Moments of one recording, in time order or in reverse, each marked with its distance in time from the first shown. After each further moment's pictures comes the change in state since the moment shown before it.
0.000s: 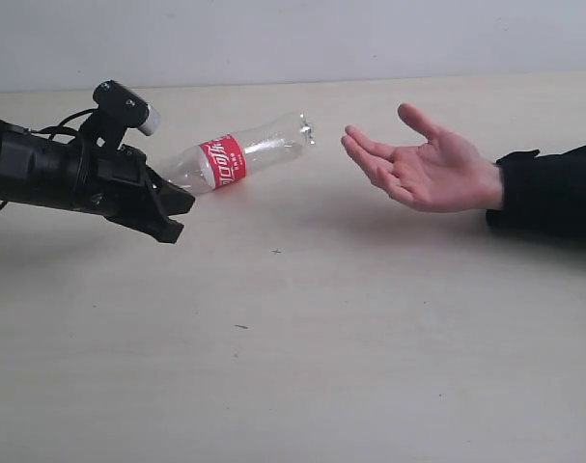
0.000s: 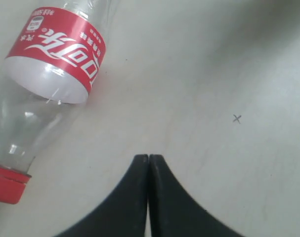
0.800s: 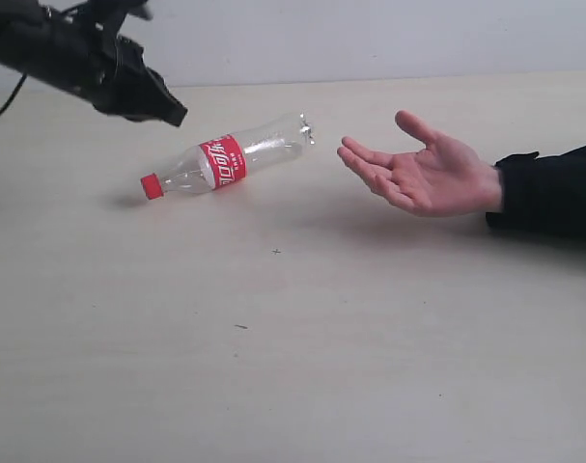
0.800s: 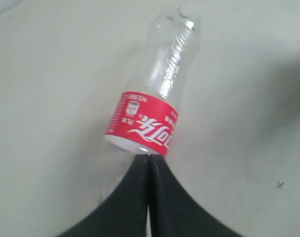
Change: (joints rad) left arm 0.000 0.025 -0.467 1.019 0.108 -1.159; right arm 0.000 0.000 0.000 0.000 0.000 0.000
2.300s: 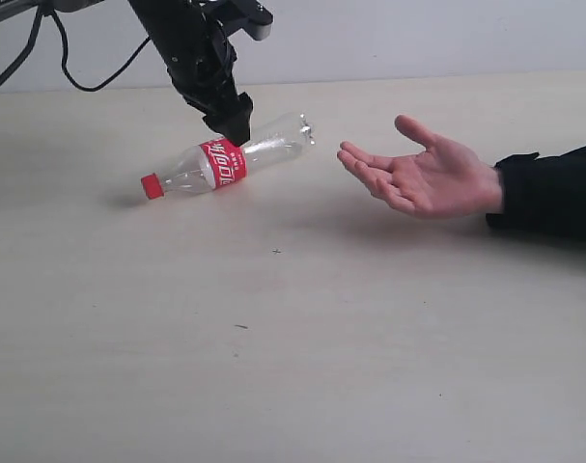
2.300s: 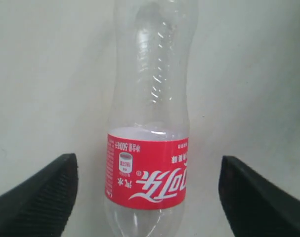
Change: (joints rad) left arm -0.158 0.466 -0.798 0.526 0.549 -0.240; right arm 0.000 0.000 0.000 0.000 0.000 0.000
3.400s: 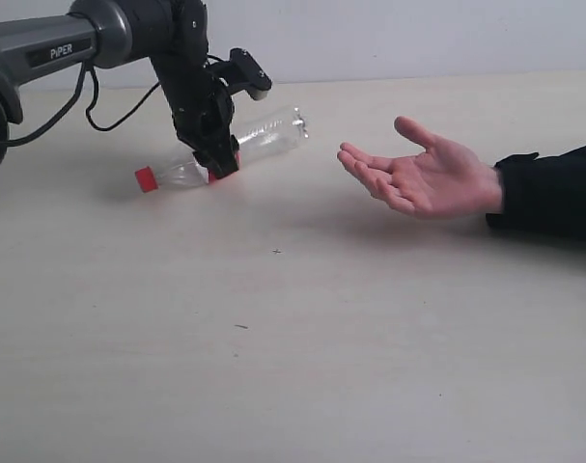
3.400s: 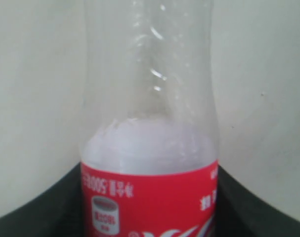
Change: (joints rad) left arm 0.000 0.136 -0.006 0.131 -0.055 -0.005; right arm 0.000 0.000 0.000 0.000 0.000 0.000
